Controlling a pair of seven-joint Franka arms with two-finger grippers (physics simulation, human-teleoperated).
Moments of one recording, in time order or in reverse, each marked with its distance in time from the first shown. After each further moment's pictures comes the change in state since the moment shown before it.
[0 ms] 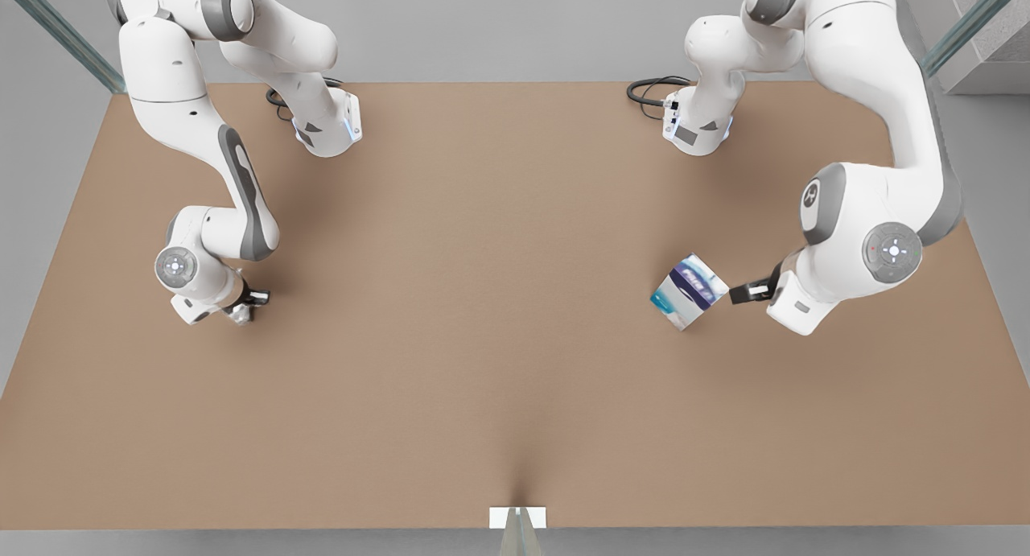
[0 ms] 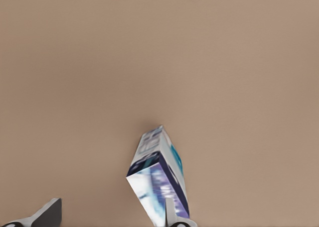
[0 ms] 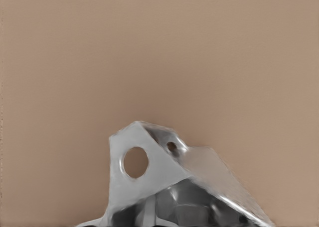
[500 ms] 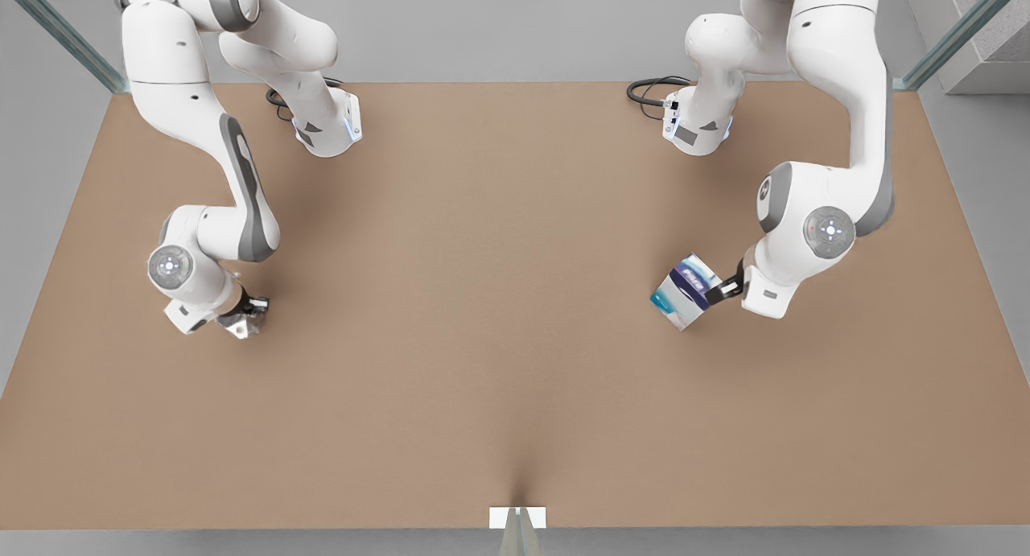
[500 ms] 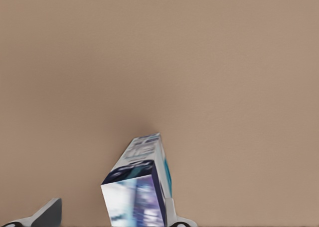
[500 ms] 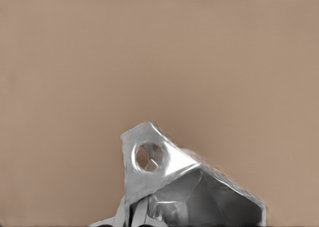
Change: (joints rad) left arm -0.079 -0.155 0.045 -0.403 0.000 0.334 -0.267; right arm 0.101 -0.030 0.011 0.131 0.031 -0.087 -0.016
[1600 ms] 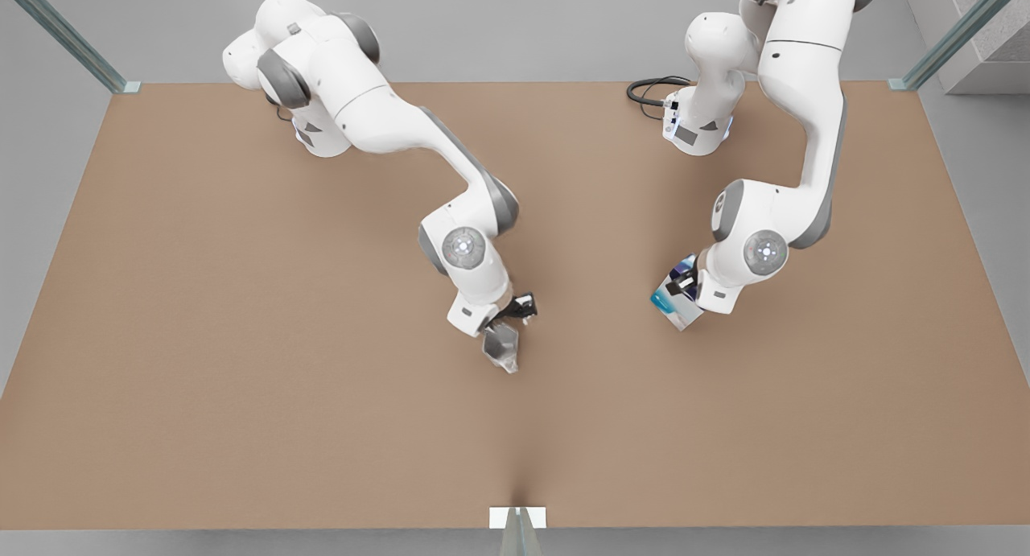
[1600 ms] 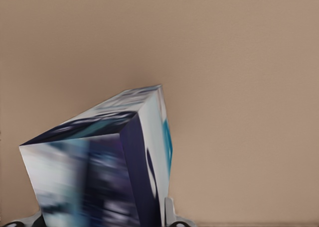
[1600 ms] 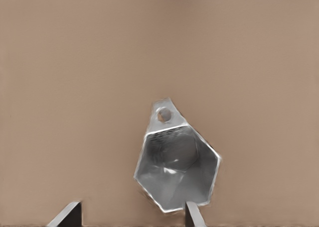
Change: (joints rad) left arm -0.055 0.055 -0.023 -0.168 -0.069 0.065 -0.110; right arm 0.652 0.421 0.003 0.790 0.286 -0.144 0.411
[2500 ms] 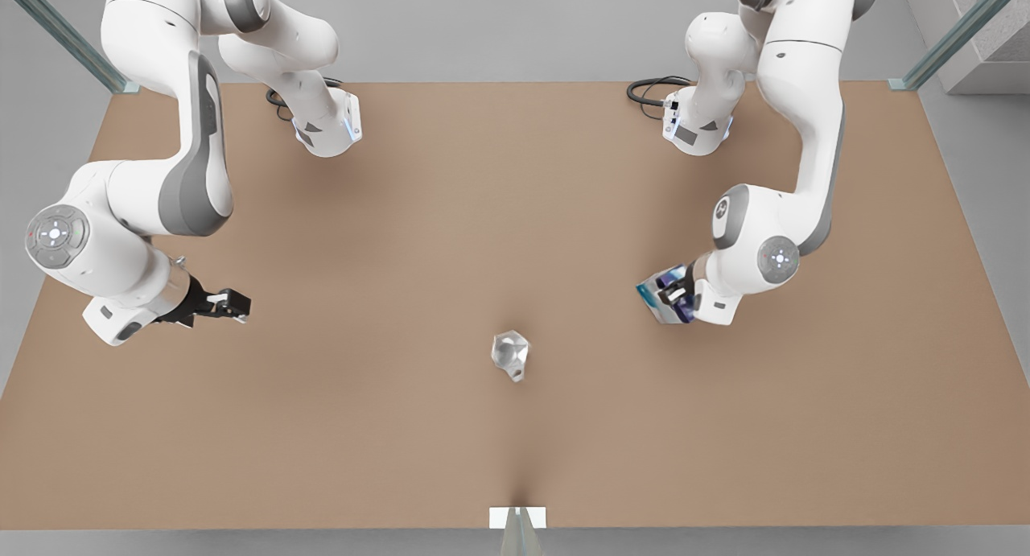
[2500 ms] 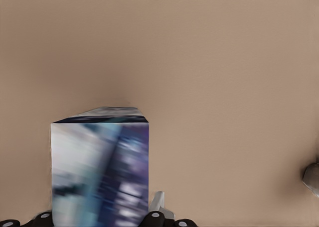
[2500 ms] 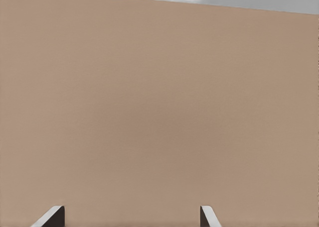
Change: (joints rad) left arm 0.000 0.039 -0.015 0.161 -0.149 -0.024 -0.034; right arm -0.615 -0.406 0.012 -0.124 -0.169 -0.460 -0.469
